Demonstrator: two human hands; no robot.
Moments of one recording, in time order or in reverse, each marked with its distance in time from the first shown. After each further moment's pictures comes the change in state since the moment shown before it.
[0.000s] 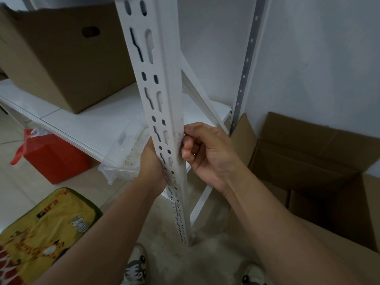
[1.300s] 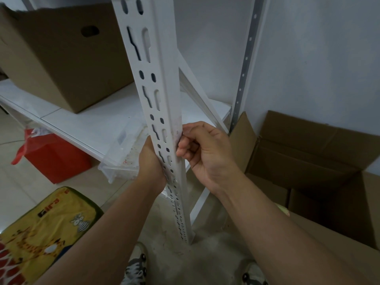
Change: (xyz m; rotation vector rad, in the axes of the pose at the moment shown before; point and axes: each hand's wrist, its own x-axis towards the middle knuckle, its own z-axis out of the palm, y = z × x) left_hand 0.006 -0.008 -0.008 -0.031 0.078 -0.008; right_hand -0.005 0.008 0.005 -0.015 0.081 -0.124
